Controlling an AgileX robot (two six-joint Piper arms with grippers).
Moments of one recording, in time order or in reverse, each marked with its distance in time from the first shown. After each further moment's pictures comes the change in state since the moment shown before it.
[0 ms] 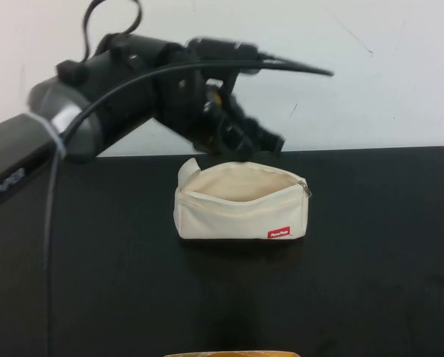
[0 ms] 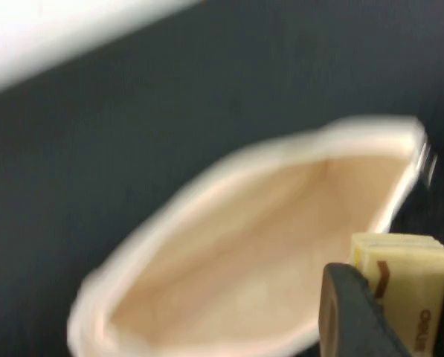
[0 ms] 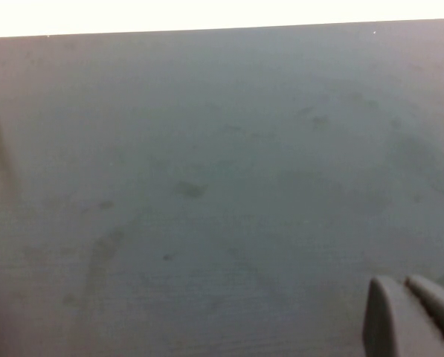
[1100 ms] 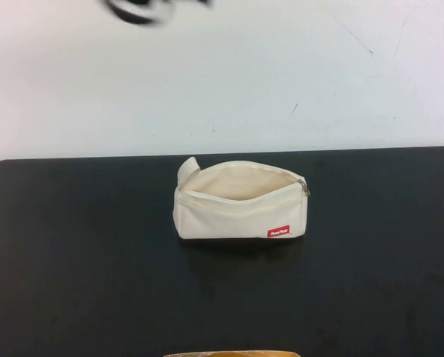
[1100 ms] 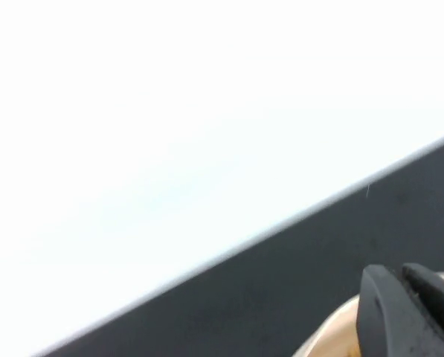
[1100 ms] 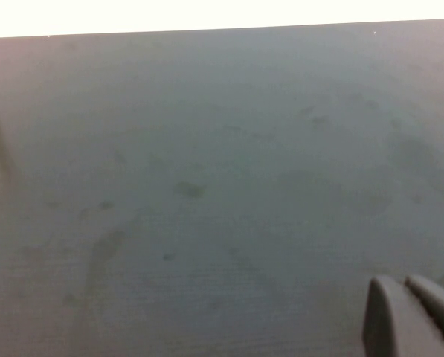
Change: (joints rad) right arm 0.000 0.000 0.000 0.000 0.000 0.000; left arm -0.004 -0.263 -0.298 0.292 0.246 -0.001
